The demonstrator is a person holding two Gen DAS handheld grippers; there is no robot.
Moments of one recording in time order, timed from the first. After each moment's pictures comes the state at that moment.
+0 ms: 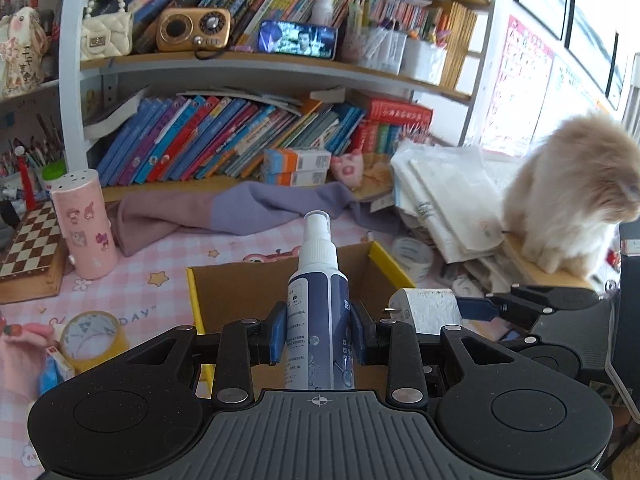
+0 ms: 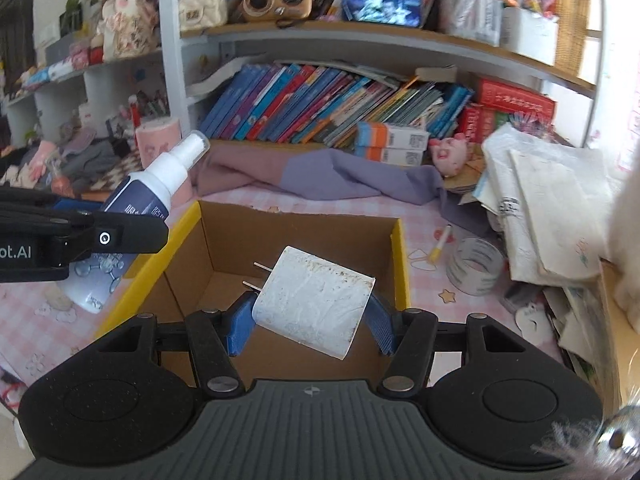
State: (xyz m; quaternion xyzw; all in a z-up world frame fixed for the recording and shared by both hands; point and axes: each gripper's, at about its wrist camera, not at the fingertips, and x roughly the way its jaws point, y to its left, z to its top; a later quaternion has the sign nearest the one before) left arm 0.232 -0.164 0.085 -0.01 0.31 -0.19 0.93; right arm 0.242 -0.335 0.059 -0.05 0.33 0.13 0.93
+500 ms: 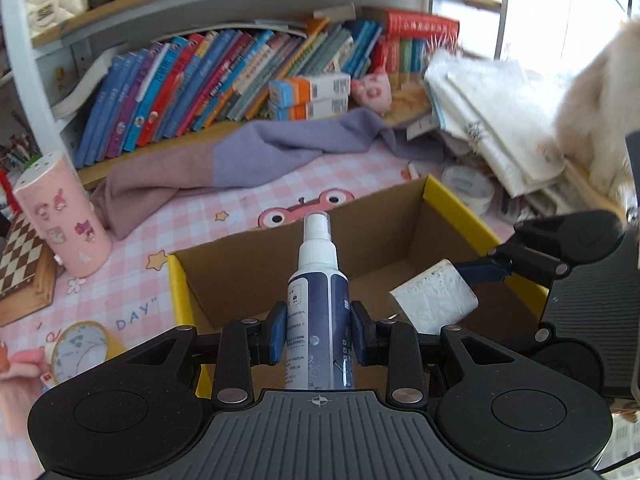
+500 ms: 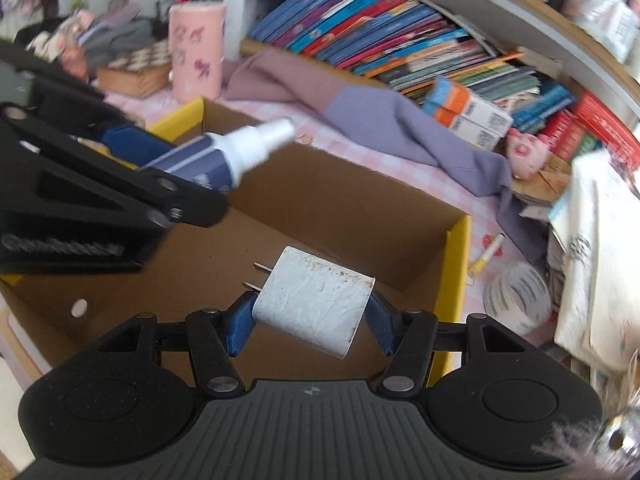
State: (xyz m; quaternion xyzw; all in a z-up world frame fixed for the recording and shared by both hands) left arm 0.311 -0.198 0.026 0.08 0.40 -0.16 0.90; right arm 0.318 -0.310 0.001 -0.20 0.40 0.21 0.87
